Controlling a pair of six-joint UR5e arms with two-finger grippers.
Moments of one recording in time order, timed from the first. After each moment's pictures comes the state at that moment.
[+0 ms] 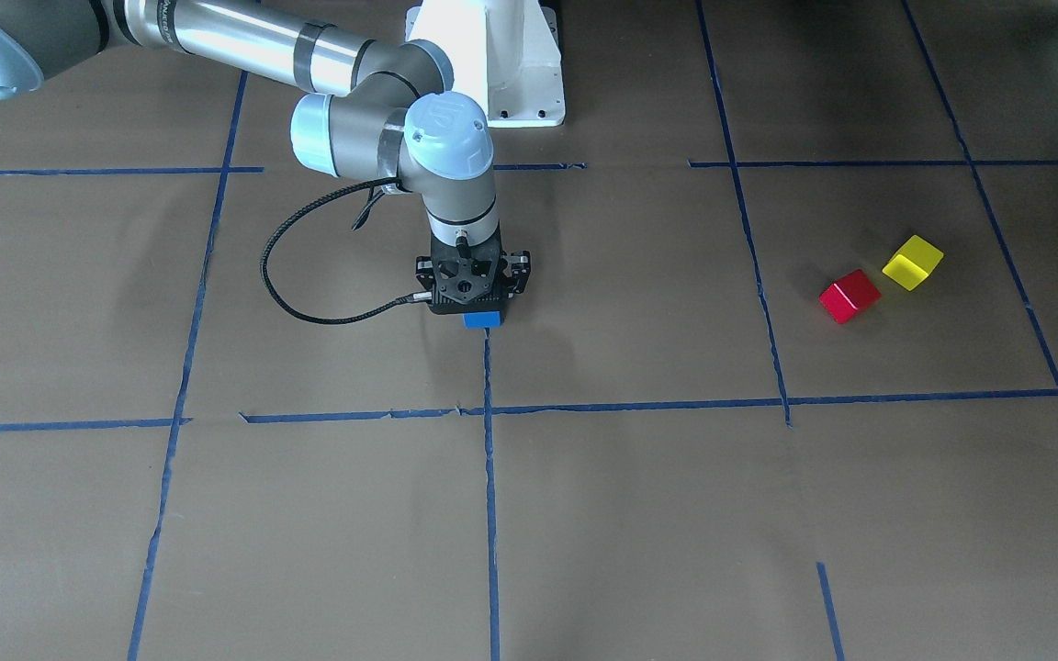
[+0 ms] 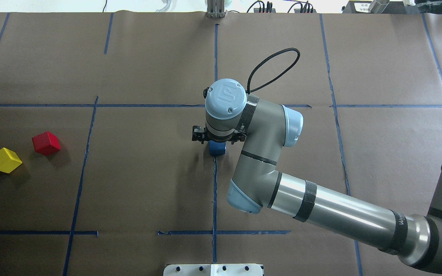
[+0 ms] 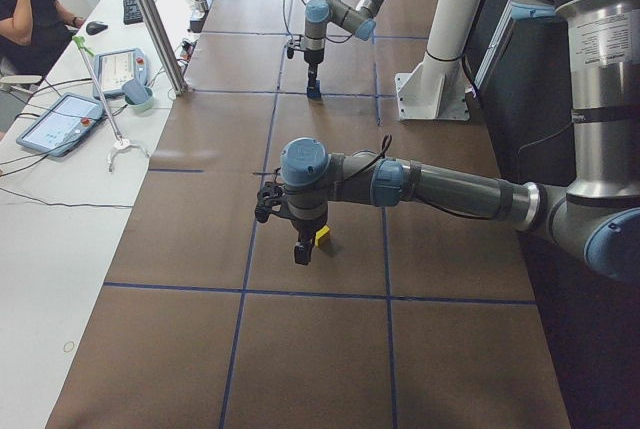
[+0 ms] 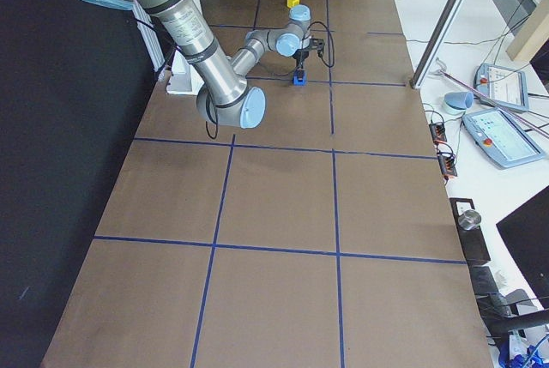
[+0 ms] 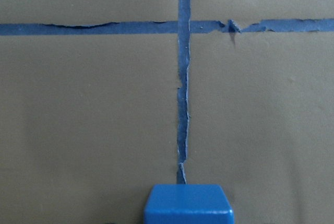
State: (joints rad) left arm -1.52 -1.39 -1.93 -1.47 -2.40 0.10; right arm 0.49 -0.73 1.40 -1.44 1.85 1.23
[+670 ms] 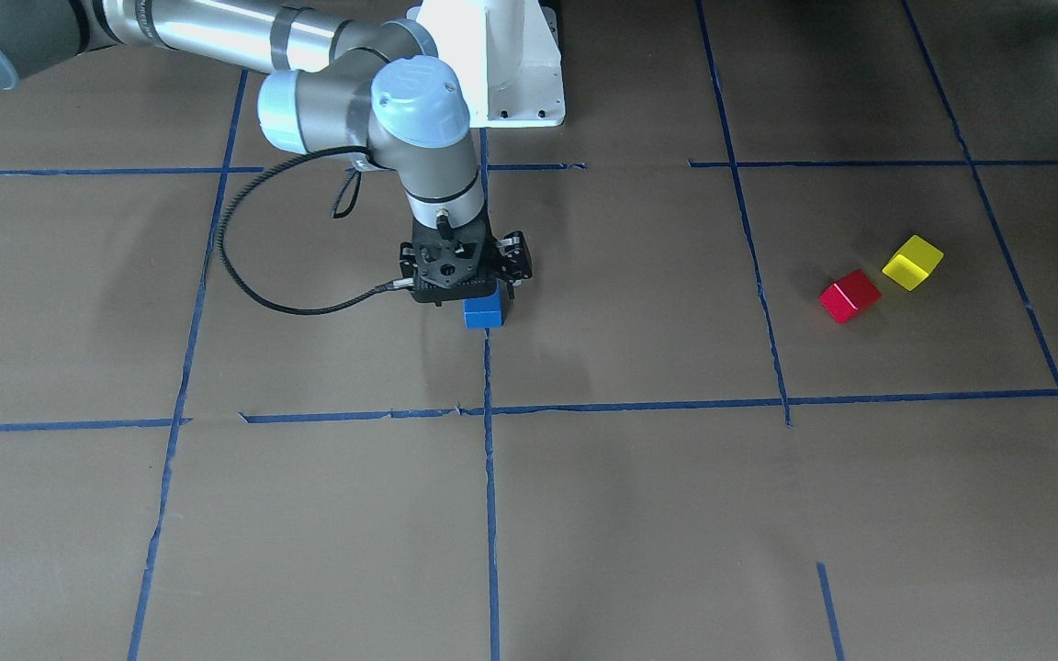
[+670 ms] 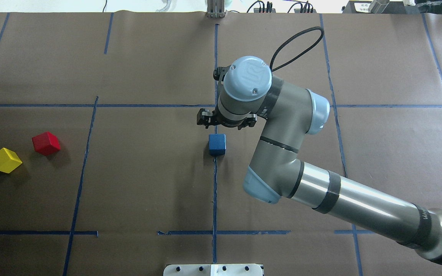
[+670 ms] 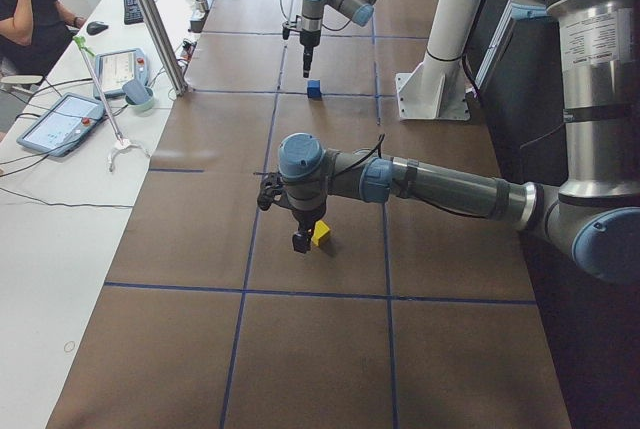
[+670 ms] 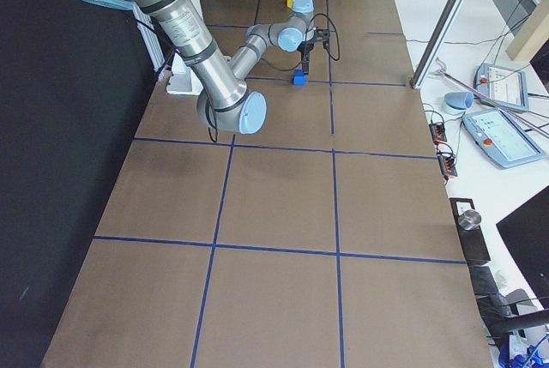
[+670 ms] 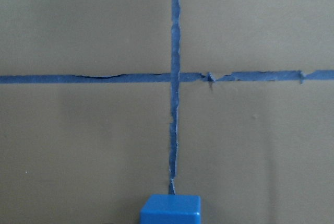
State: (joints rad) left arm -1.34 -1.40 -1.92 -1.56 -2.41 0.08; right arm 0.58 -0.81 1.58 -1.45 1.90 1.22
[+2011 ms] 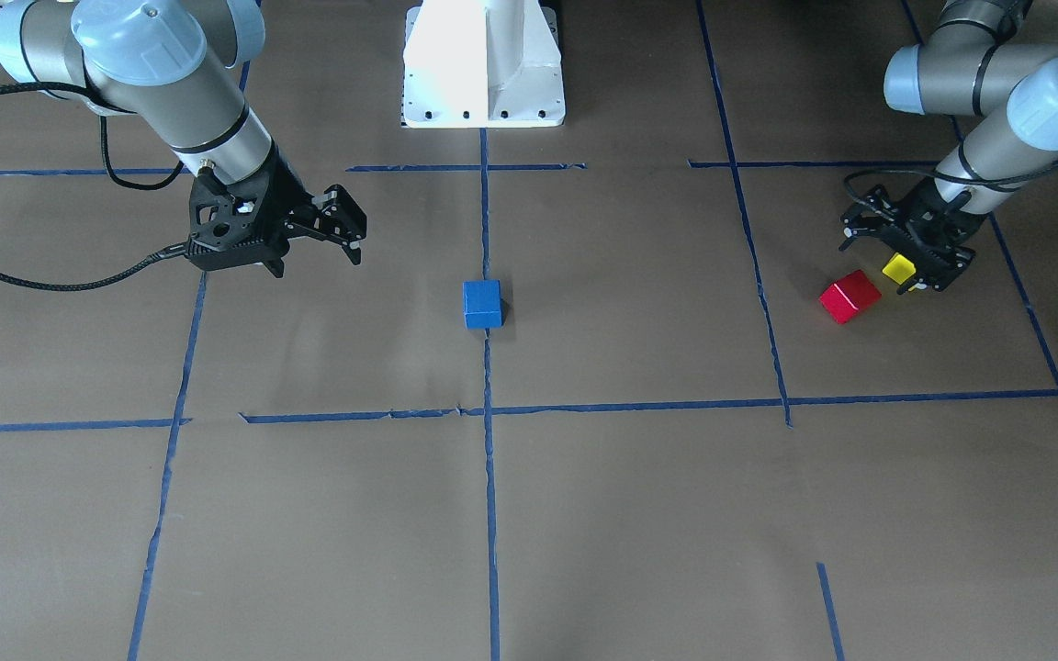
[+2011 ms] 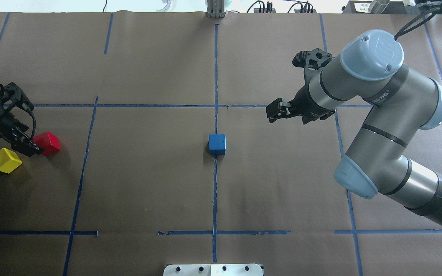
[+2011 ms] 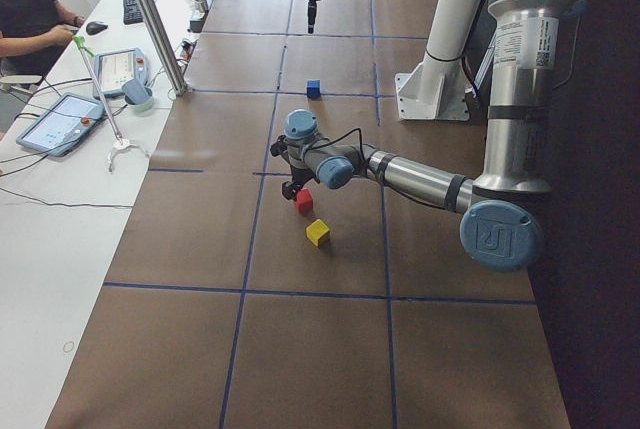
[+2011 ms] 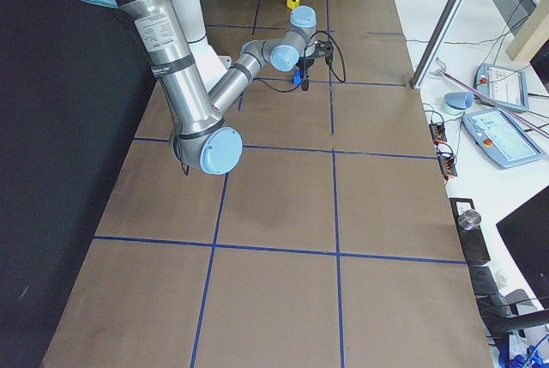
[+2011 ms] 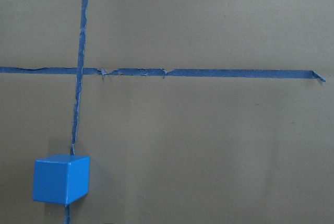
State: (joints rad) left arm -0.92 -1.58 -1.74 -2.06 -2.20 -0.03; right arm 0.72 -1.13 1.89 -1.45 2.06 1.09
